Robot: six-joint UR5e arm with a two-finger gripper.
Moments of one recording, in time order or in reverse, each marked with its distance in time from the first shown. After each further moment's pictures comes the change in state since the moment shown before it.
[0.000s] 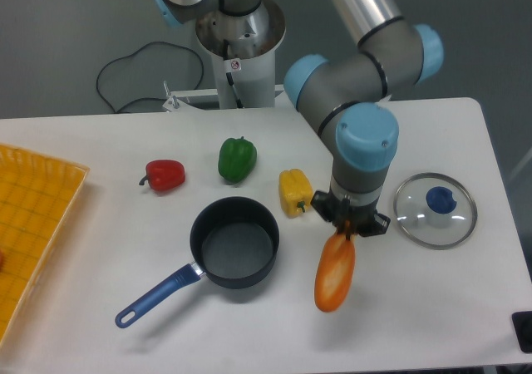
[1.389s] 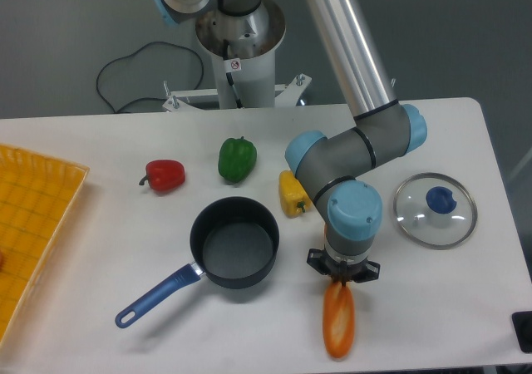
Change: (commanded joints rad) arm -0.055 -0.227 0.005 0.282 -0.009 -0.367
